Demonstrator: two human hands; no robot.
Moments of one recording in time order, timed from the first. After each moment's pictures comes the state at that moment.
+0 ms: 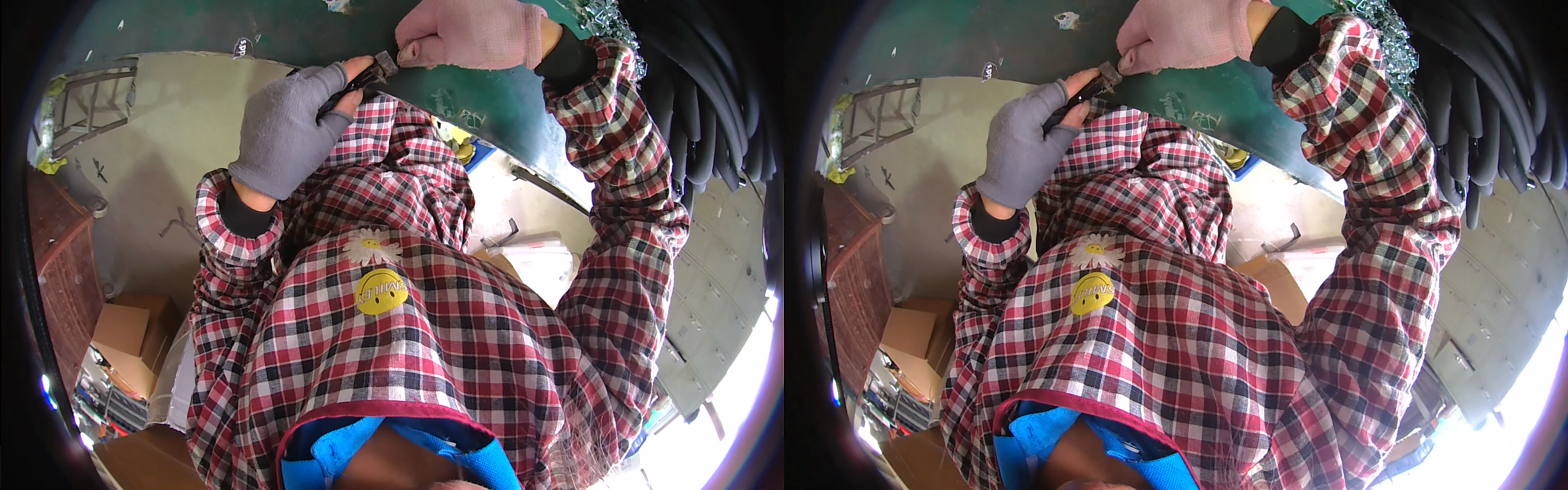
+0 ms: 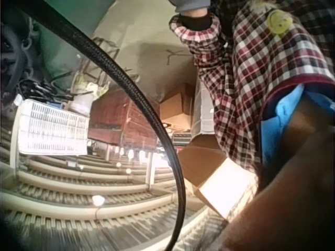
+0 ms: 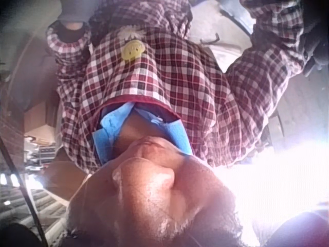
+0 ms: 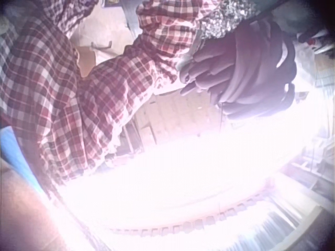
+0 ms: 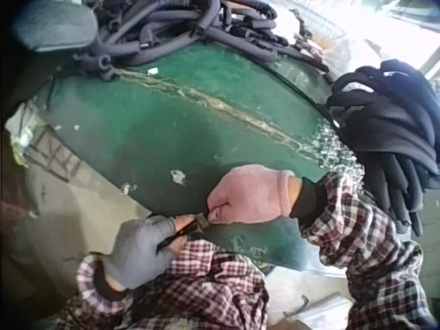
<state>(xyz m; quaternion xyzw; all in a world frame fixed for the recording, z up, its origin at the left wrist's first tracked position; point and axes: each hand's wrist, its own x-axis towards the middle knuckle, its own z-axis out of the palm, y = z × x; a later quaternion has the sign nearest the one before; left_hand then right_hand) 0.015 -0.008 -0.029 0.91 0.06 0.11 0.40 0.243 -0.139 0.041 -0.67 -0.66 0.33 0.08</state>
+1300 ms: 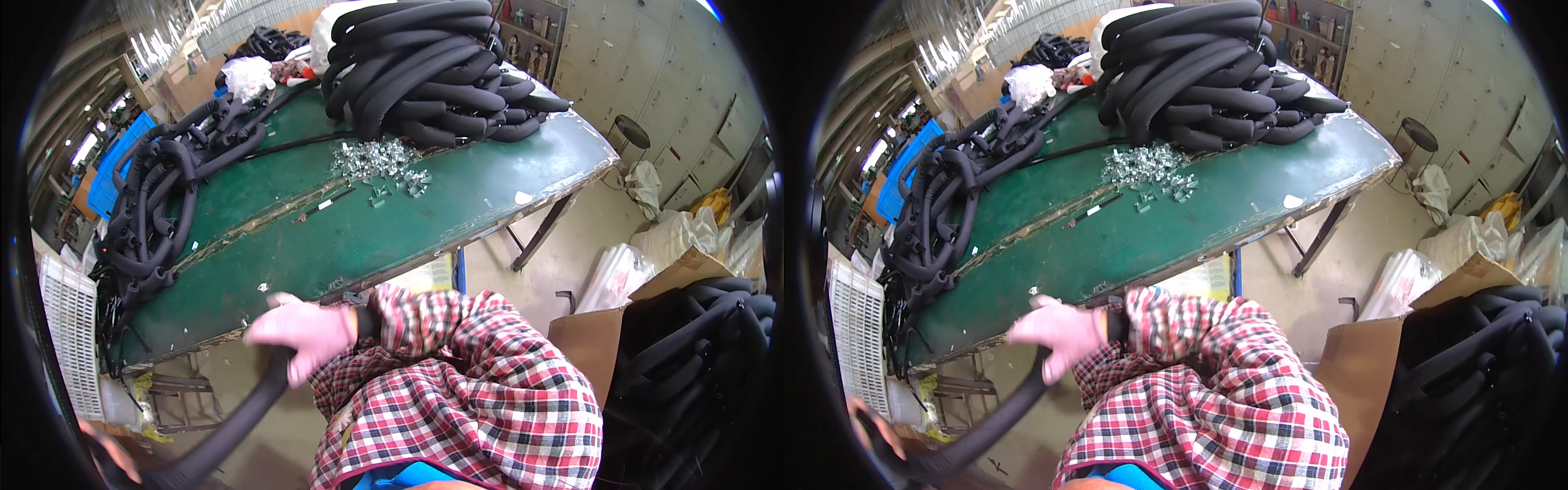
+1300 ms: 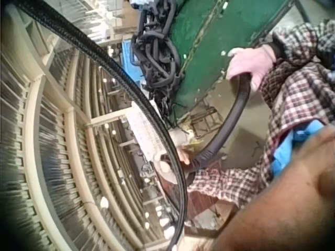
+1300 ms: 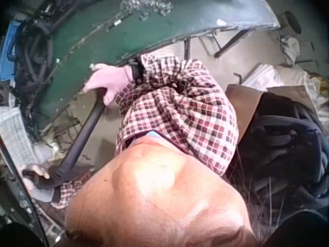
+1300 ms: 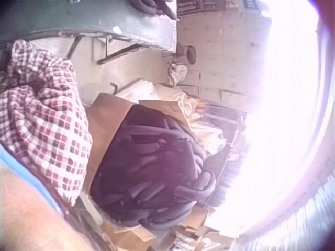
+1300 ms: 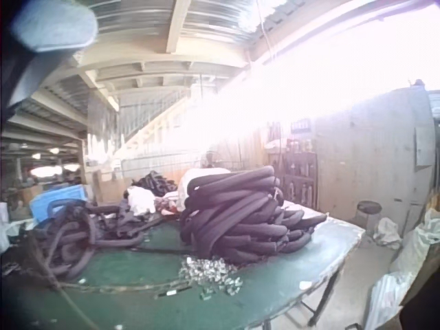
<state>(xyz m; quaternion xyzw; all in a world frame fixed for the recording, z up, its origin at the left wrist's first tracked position) -0.124 0.077 0.312 0.84 0.12 0.02 0.53 0.093 -0.200 0.100 -0.62 -0.62 -0.05 0.47</state>
